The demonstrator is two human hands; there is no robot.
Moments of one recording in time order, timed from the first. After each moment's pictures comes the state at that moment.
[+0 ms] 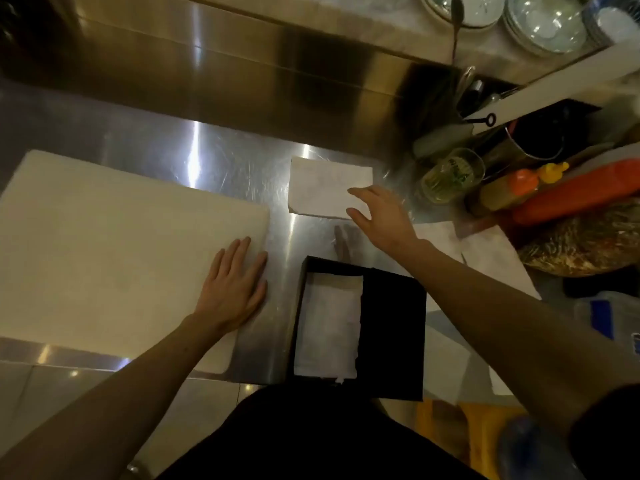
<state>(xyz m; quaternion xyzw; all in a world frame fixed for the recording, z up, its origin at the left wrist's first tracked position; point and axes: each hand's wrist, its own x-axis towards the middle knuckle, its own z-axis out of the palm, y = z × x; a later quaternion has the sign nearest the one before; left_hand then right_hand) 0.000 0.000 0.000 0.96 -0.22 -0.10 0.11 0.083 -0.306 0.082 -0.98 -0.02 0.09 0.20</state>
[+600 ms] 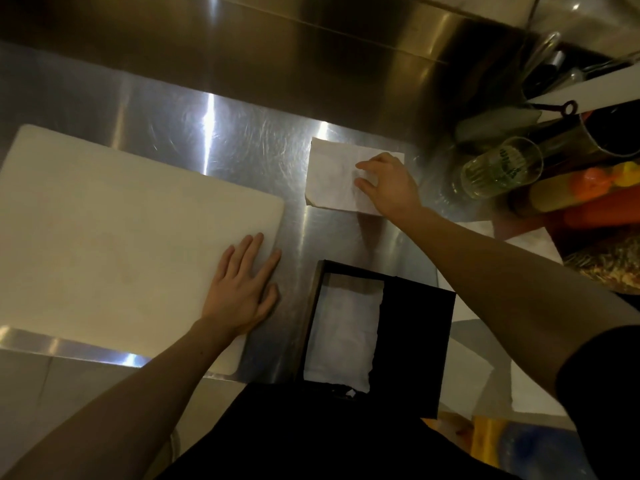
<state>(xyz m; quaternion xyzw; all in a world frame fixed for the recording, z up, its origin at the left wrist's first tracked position) 0.000 -0.001 -0.012 0.97 -0.20 -0.06 0.09 0.160 -0.298 0.031 -0.97 0.01 0.14 0.19</state>
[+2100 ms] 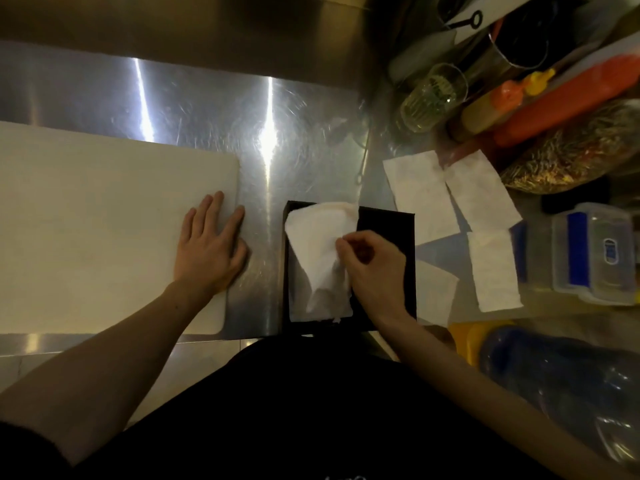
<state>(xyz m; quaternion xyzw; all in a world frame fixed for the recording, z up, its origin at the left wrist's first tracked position) -0.003 0.002 -0.010 0.97 -0.21 -0.07 0.12 -0.090 -0.239 0.108 -0.85 0.28 0.00 0.43</state>
